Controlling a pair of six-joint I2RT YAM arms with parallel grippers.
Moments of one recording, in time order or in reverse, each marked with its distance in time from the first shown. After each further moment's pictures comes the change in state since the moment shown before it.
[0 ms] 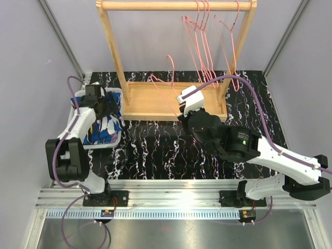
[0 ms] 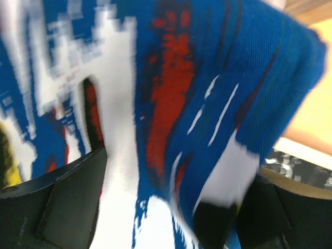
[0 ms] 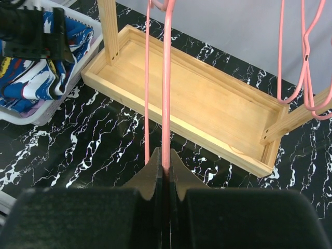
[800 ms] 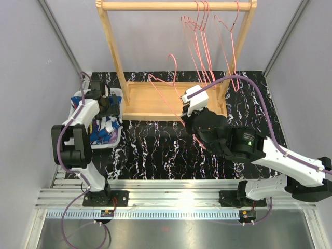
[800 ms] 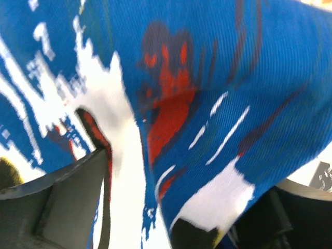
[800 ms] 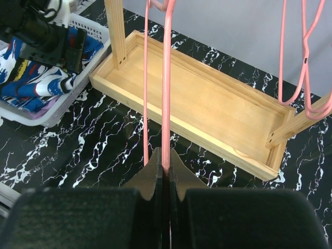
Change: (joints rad) left arm -0.029 0.223 0.147 -0.116 -0.088 0.171; right arm -0.004 -0.037 -0.013 0.012 -0.040 -0.003
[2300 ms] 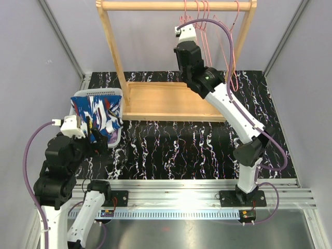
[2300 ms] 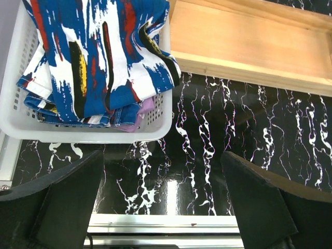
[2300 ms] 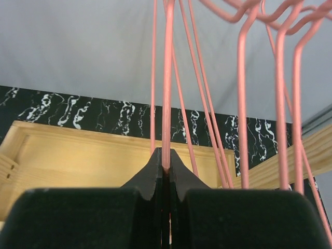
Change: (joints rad) left arm -0.122 -1.265 -0.171 -0.470 0.079 -0.040; right arm -0.564 0.669 0.661 0.145 -0.112 -0.174
